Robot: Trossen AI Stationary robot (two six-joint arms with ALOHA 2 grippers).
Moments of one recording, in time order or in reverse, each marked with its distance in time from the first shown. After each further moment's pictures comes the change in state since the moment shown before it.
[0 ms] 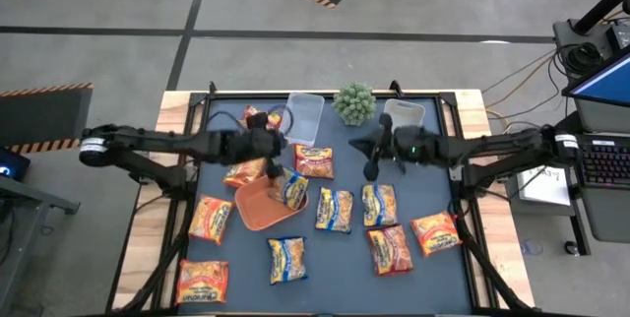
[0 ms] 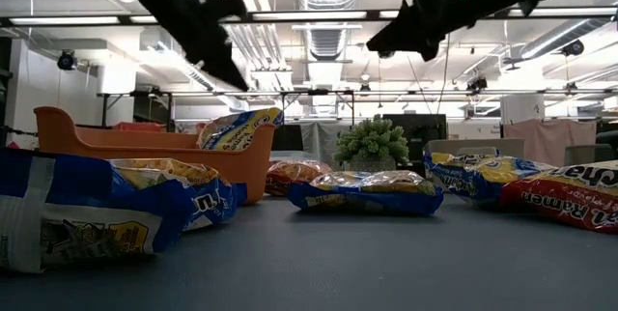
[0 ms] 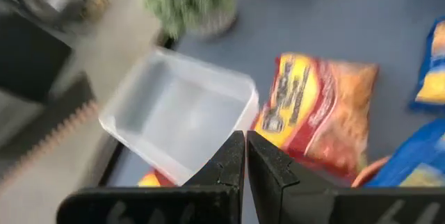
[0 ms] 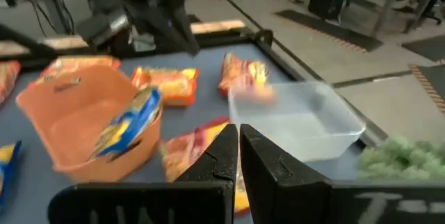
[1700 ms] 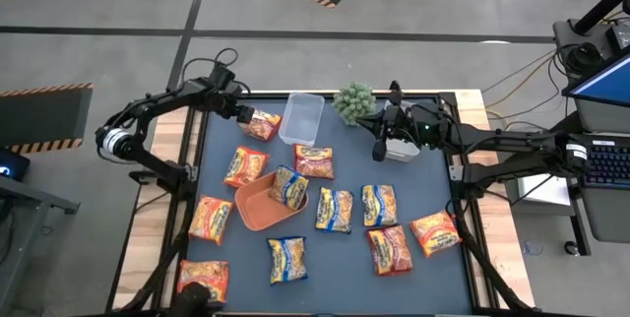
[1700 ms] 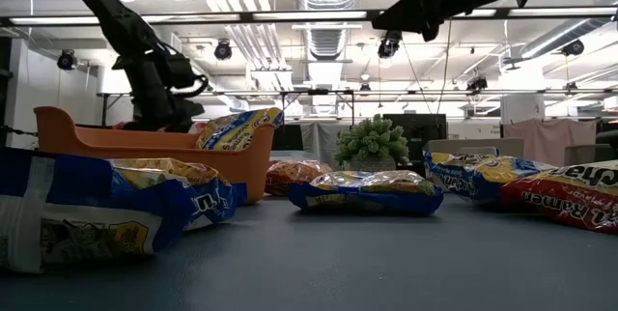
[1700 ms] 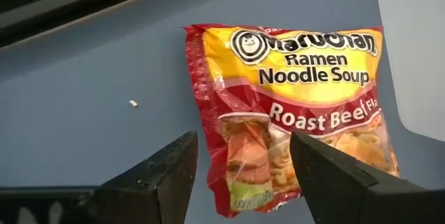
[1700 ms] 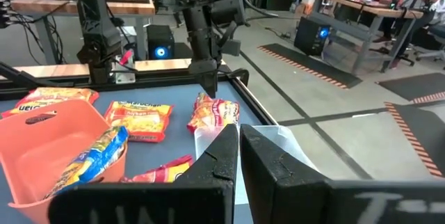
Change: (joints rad) left arm 0.941 0.220 0.000 -0.220 0.581 -0.228; right arm -0.144 -0.090 0.050 -0.022 -0.111 -0.123
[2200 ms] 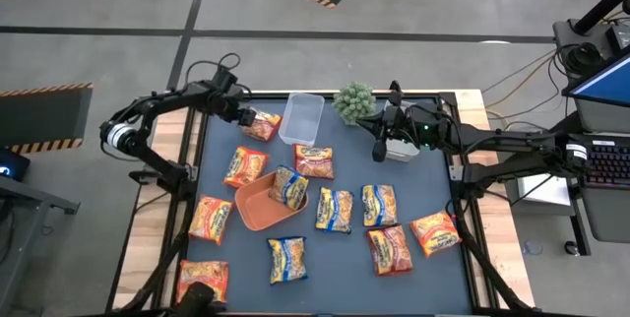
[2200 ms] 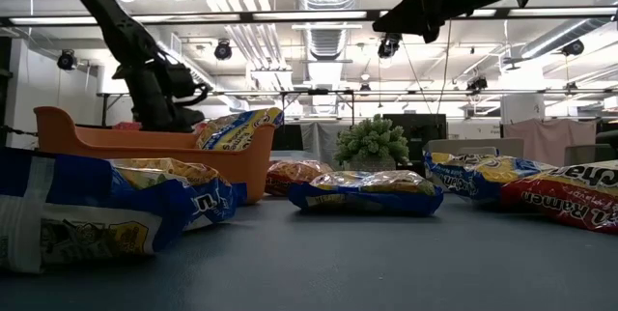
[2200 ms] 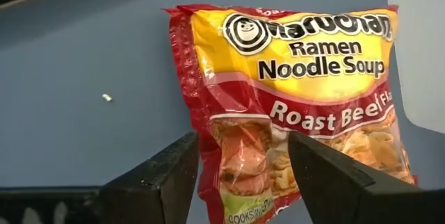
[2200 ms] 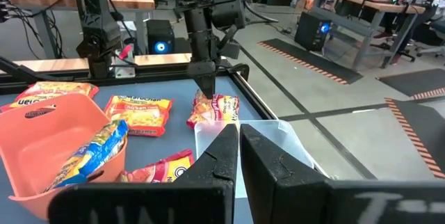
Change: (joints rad) left arm -0.002 0.045 -0.034 0.051 0.047 -0.001; right arm 0.000 0.000 0.000 -0.019 0.000 -0.002
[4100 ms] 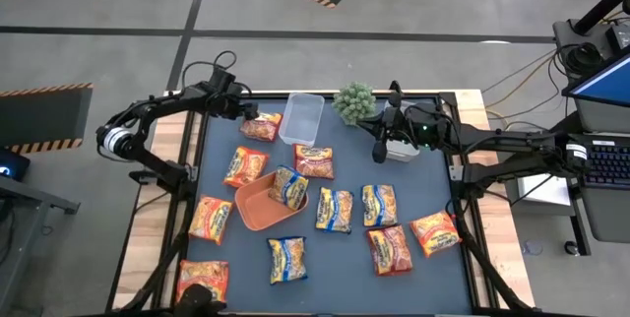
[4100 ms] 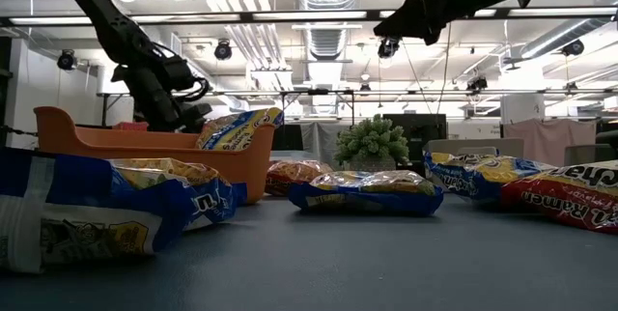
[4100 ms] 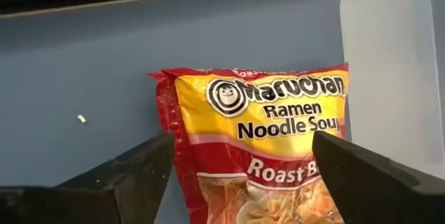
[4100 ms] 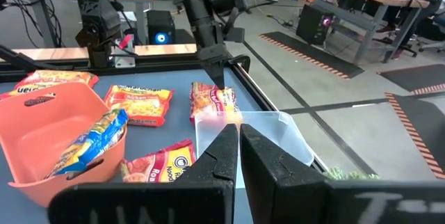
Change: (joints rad) left arm -0.005 -0.041 -0.045 0.152 0.042 -0.212; right arm 0.000 0.000 -0.001 -0.031 -0.002 -0.011
